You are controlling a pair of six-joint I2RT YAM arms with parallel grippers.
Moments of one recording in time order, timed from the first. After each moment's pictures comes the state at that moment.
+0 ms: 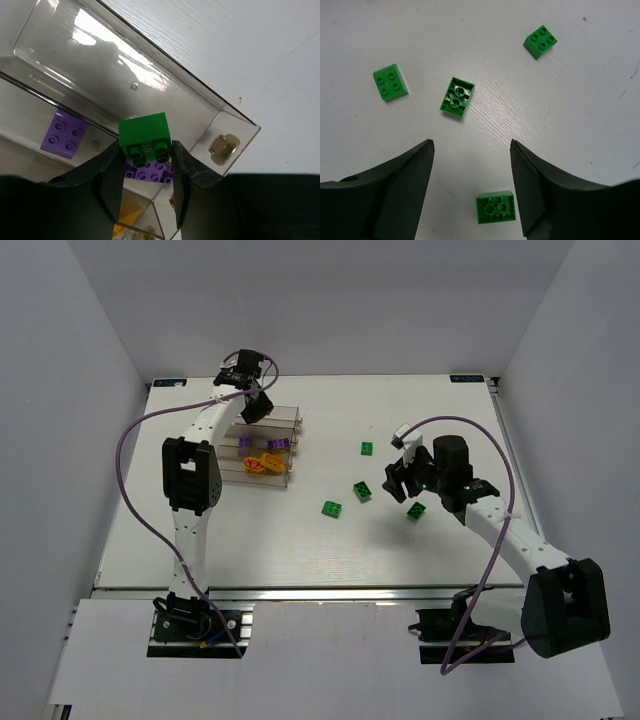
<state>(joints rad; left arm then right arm) -0.25 2.29 2.14 -0.81 -0.21 -0.74 0.33 1.18 0.75 -0.15 -0.41 -0.32</state>
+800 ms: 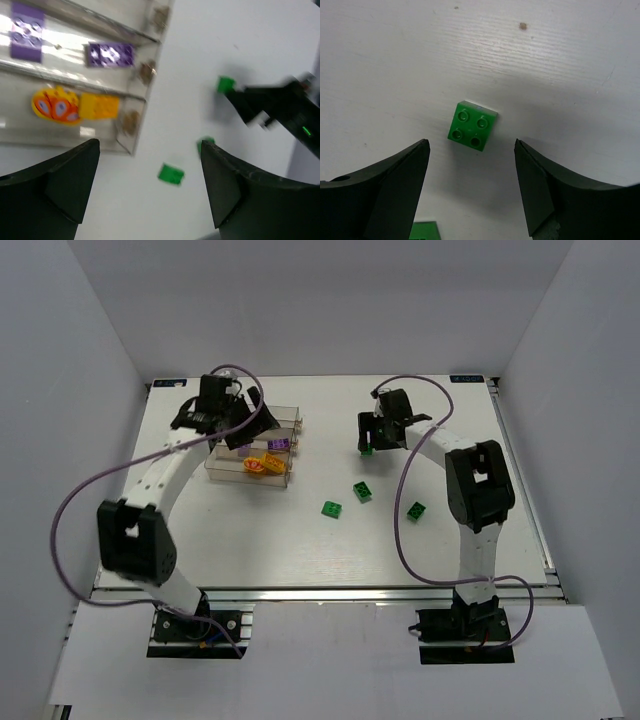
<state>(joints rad) -0.23 1.68 1.47 -0.55 0.14 -0.62 0.36 2.05 1.49 -0.27 -0.09 0.18</state>
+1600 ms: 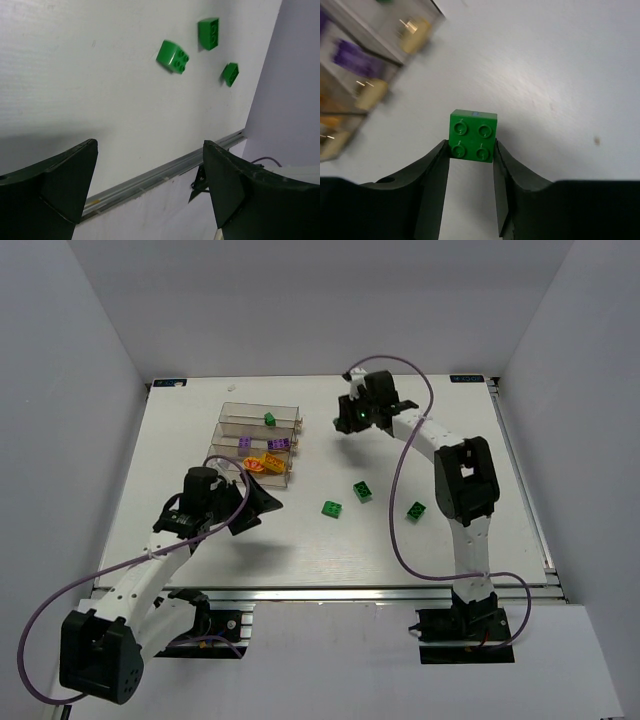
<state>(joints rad) -0.26 0.95 0.60 -0.33 0.41 -0.83 0.42 2.15 1.67 -0.24 -0.28 0.03</state>
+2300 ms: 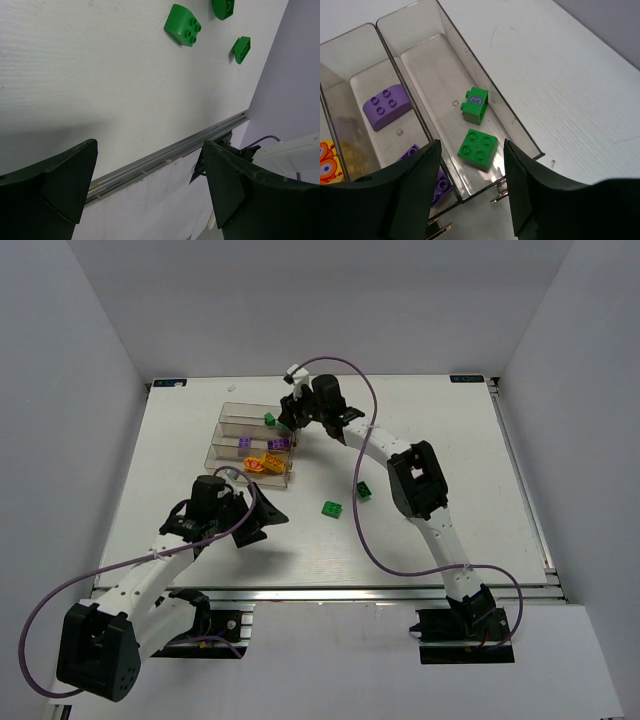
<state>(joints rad) -0.31 0.97 0.52 -0.33 0.47 -0.86 0.61 2.51 2.13 0.04 -0.37 -0.08</state>
